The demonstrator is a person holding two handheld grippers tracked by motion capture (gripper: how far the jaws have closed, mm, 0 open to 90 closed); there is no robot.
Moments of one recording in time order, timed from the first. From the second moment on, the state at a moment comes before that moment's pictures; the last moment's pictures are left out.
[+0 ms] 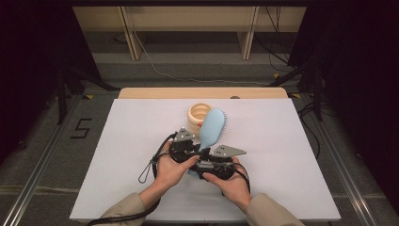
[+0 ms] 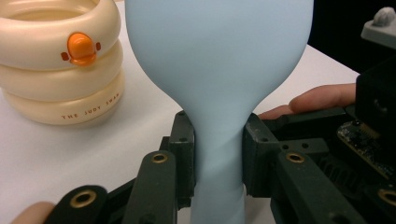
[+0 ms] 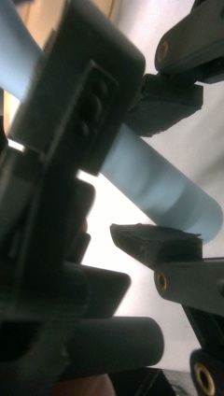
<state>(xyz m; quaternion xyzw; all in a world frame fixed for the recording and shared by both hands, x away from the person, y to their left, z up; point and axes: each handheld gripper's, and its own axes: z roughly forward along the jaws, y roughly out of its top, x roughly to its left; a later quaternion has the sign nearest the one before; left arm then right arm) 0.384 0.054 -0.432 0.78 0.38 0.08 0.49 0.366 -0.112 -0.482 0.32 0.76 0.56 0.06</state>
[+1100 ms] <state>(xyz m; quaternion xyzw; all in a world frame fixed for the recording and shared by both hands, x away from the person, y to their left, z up) 0.384 0.052 -0.431 0.79 0.37 0.08 0.48 0.368 -0.118 -0.484 0.39 0.73 0.56 0.00</state>
